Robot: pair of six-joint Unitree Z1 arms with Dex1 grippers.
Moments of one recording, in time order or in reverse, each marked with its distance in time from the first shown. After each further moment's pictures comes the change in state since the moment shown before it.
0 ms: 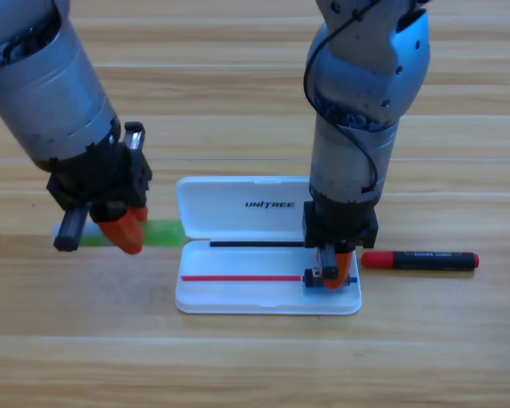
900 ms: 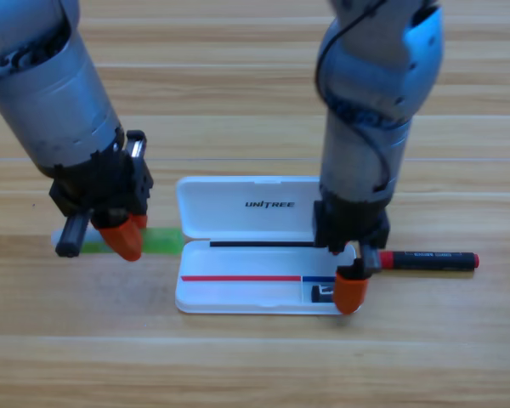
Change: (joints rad) arm 0 0.000 0.020 0.001 0.008 0.000 -0.001; arm 1 0.000 -0.036 0.041 0.000 0.000 0.015
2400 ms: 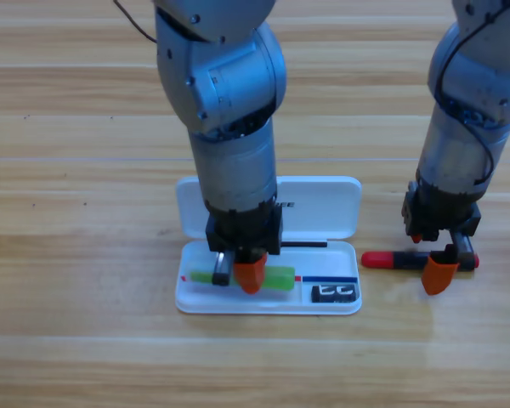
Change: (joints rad) arm 0 -0.099 0.399 -0.312 0.000 -0.036 -0.037; arm 1 -0.211 -0.106 0.337 -0.227 -0.044 -0.197
